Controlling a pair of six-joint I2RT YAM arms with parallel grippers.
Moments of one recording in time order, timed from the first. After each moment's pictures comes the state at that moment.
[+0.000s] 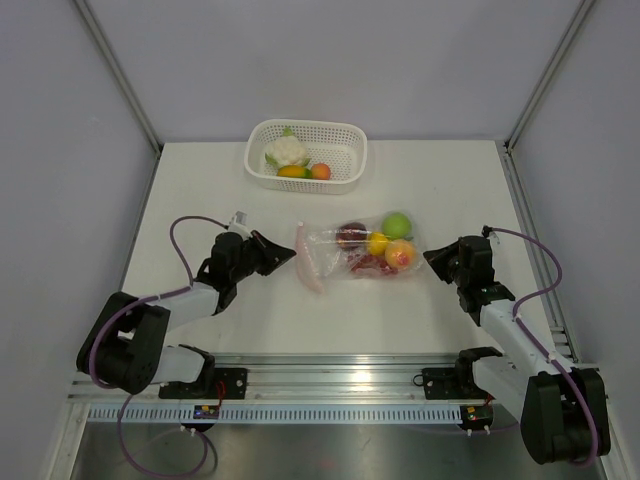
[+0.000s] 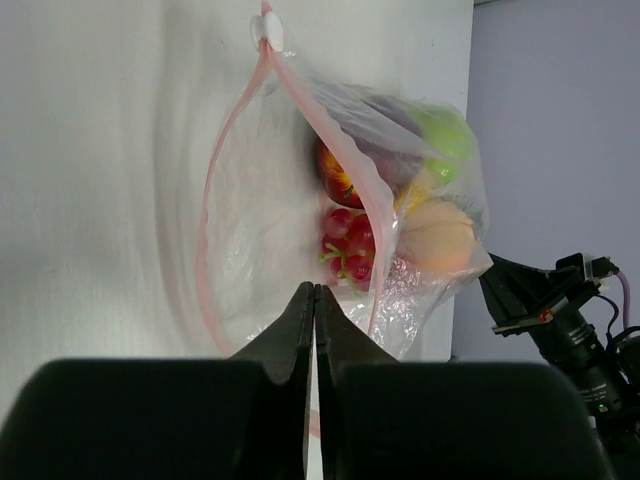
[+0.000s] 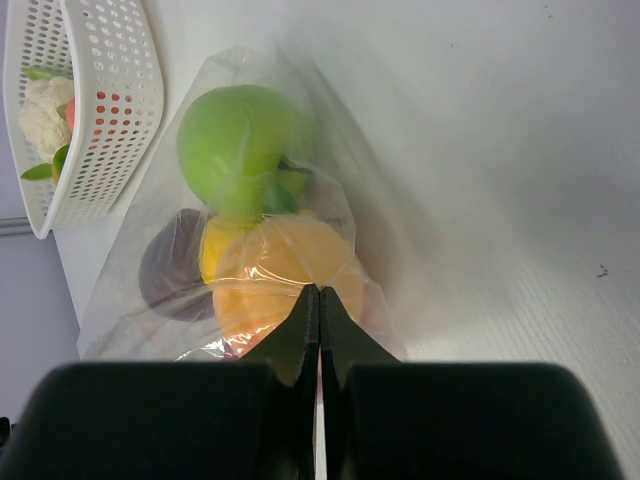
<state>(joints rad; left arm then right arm) -0.36 1.33 0.39 0.53 0.30 -1.06 0.13 0.96 0.39 0.00 0.01 1.00</state>
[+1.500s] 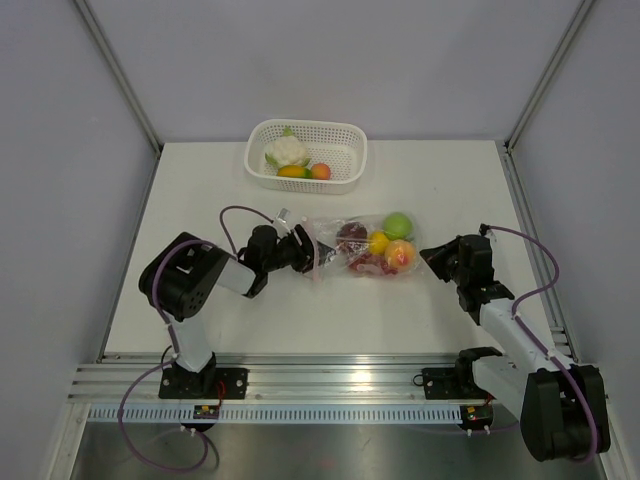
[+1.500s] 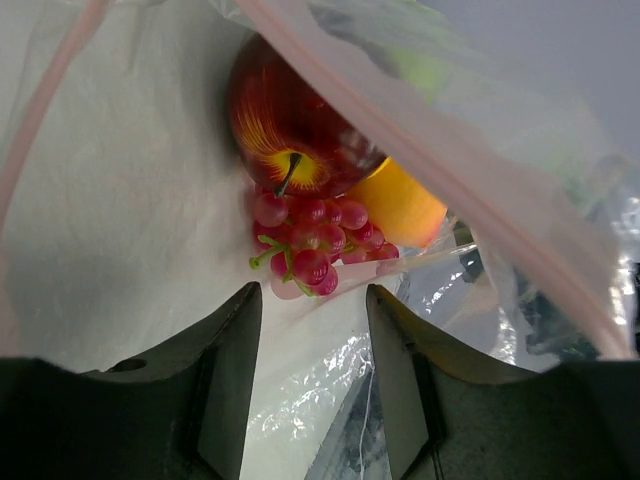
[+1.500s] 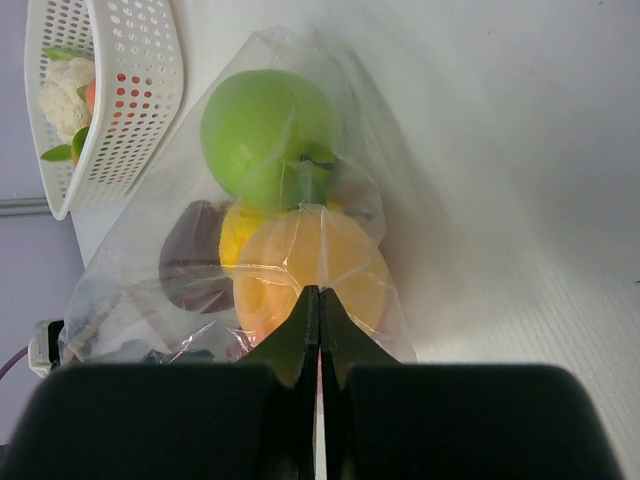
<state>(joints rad) -0.49 1.83 0.56 0.93 0.50 -1.20 0.12 0.97 0.39 0.04 -0.05 1.00</state>
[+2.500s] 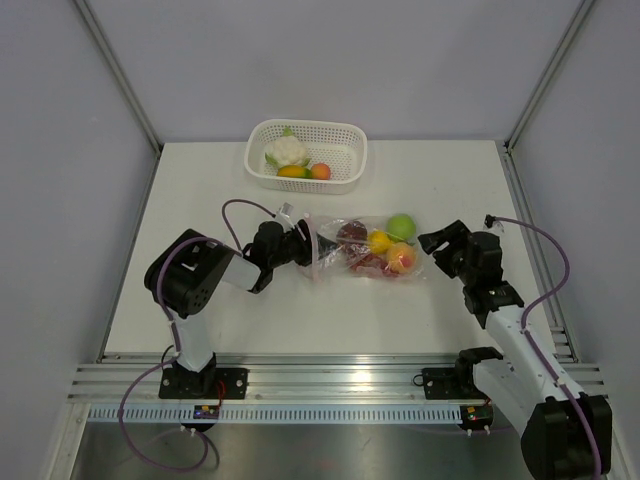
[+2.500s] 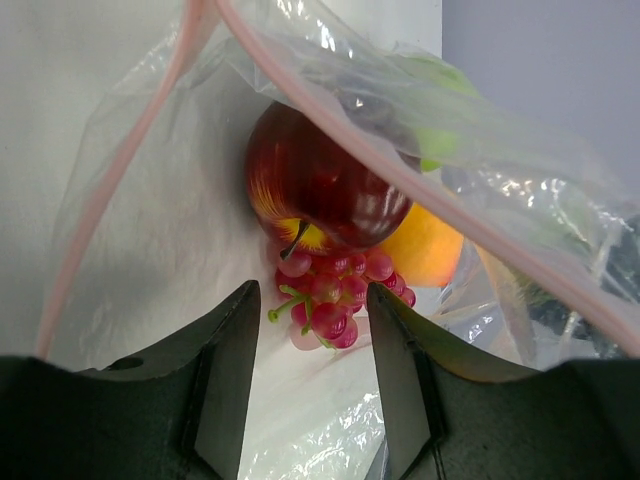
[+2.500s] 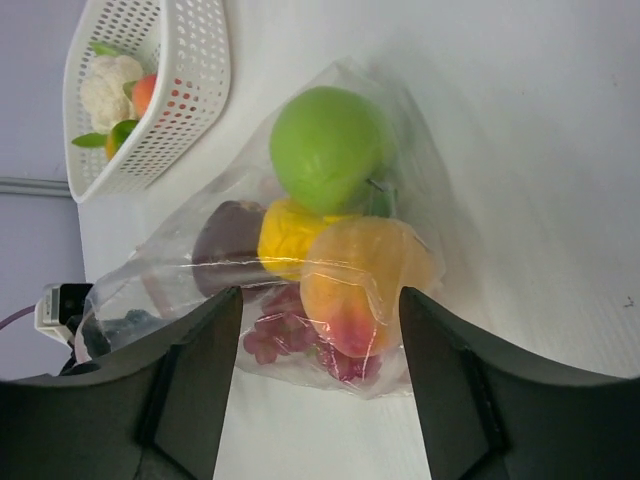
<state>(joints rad) -0.52 1.87 0.64 0.88 0.39 -1.11 0.12 0.86 0.44 -0.05 -0.04 0.90</state>
